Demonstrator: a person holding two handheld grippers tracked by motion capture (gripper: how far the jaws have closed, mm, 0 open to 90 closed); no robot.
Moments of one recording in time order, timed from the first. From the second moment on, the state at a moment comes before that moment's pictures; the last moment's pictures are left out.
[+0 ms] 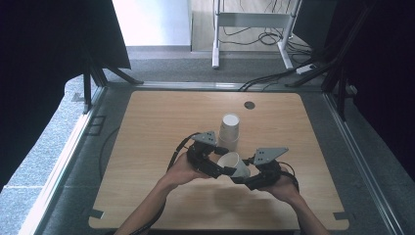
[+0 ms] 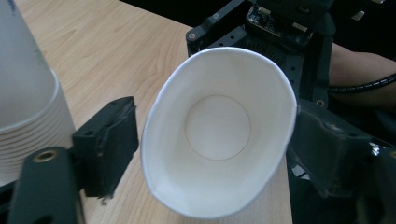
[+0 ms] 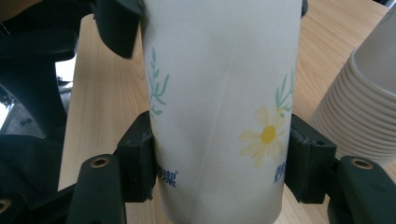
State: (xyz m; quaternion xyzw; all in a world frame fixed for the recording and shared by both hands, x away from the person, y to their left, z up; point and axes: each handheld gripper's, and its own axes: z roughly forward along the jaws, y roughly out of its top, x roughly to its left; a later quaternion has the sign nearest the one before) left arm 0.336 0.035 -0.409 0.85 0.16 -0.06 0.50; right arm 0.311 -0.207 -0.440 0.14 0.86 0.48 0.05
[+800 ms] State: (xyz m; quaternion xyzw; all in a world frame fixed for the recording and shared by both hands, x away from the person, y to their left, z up) left arm 0.331 0.030 -0.387 0.89 0.15 0.03 0.43; right arm 0.315 -0.216 -0.452 0.19 0.87 0.45 0.06
